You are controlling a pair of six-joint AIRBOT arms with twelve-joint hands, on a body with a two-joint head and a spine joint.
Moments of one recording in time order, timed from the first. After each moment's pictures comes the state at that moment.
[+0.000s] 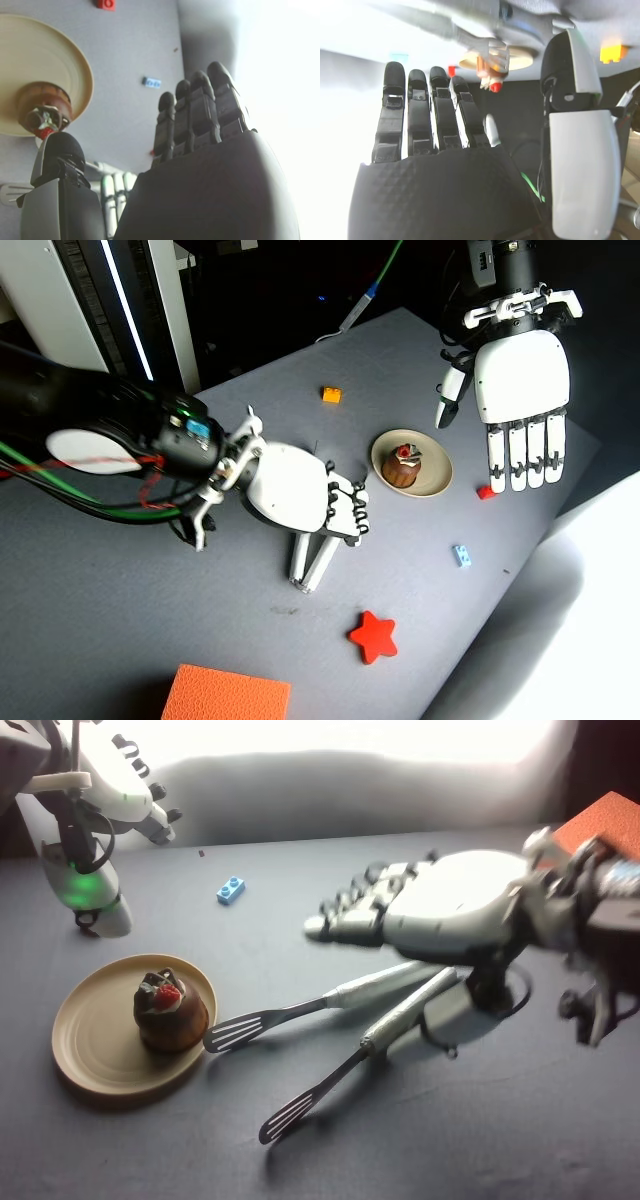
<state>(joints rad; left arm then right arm) -0.10 -1.07 1.23 0.49 0.72 1.17 -0.24 -1.11 1.00 -0.04 -0.04 -0.98</state>
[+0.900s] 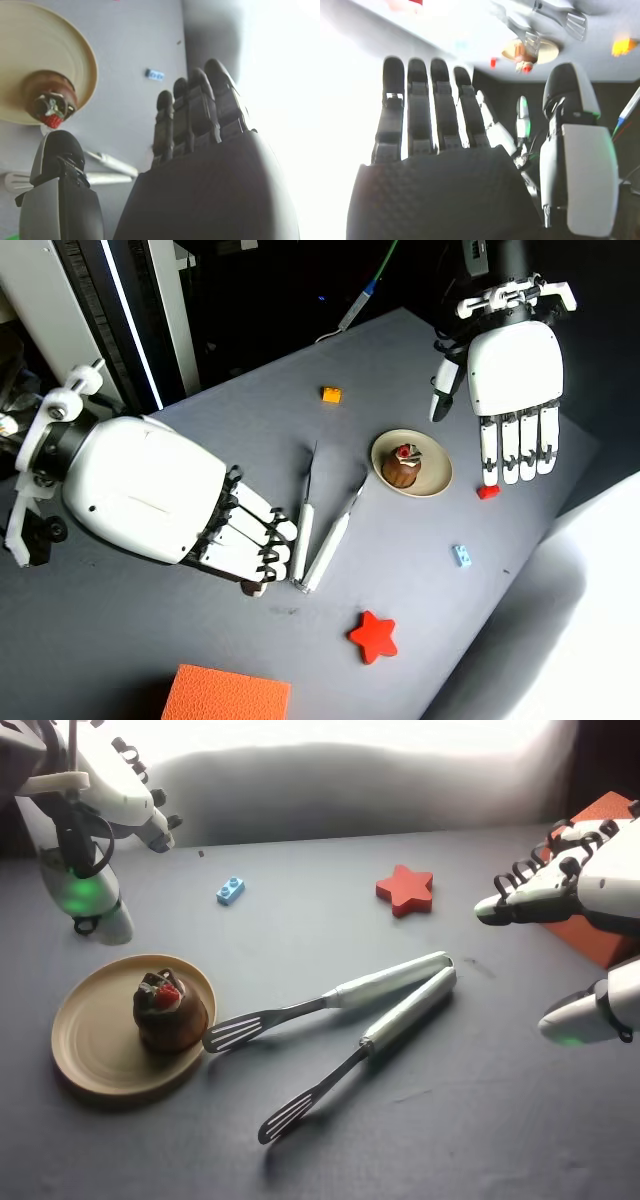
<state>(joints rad) -0.12 -1.04 1.19 0.48 0.76 1.15 -0.18 -0.72 0.80 -0.04 -0.16 -1.04</state>
